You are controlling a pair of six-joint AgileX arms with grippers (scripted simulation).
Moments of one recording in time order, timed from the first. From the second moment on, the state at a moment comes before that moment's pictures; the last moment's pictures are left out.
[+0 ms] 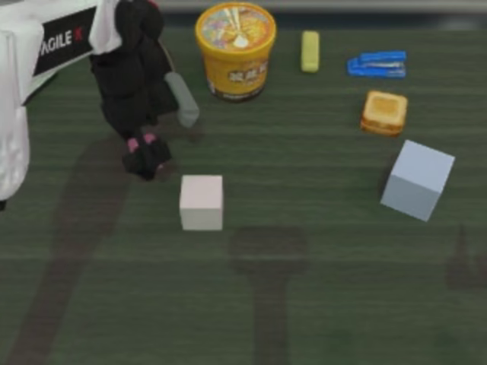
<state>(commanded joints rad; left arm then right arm) -0.27 2.52 2.03 -1.08 0.01 0.92 0.00 0.00 0.00 0.00 0.00 0.00</state>
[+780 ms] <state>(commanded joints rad) -0.27 2.48 2.03 -1.10 0.02 0.91 0.00 0.00 0.00 0.00 0.00 0.00</state>
